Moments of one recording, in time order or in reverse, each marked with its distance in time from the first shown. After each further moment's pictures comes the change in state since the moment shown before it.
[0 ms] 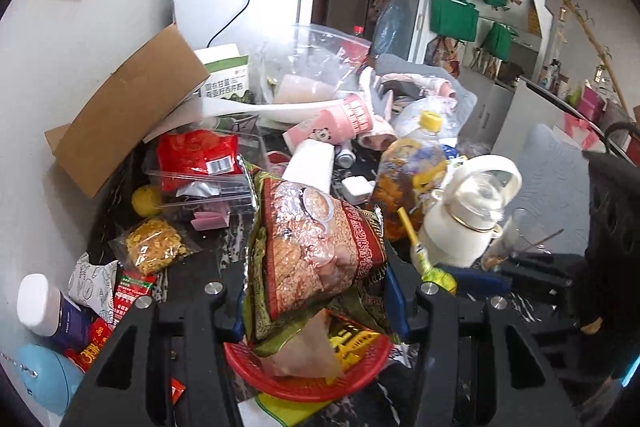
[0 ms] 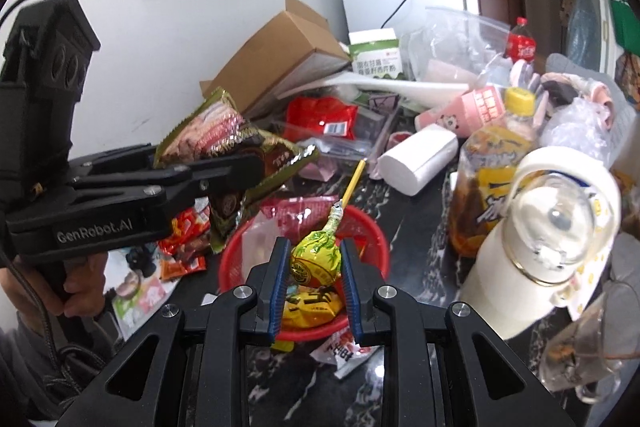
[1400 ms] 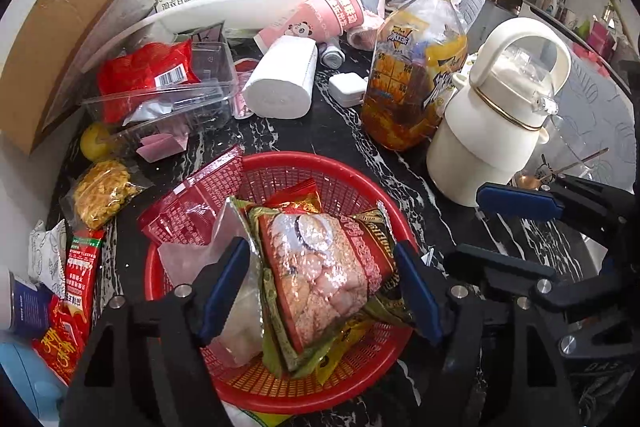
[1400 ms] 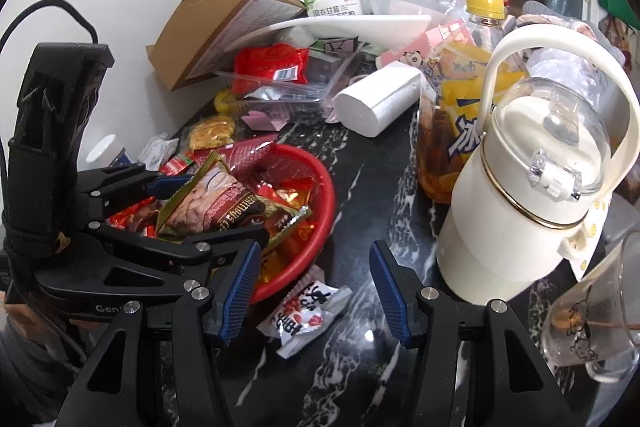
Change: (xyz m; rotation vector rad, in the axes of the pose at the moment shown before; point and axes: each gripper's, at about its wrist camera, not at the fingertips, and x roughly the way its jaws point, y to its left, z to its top) left arm 0.087 -0.020 -0.042 0.081 0.270 0.000; right arm 0.028 -0.039 -0.031 0.083 0.125 -0.085
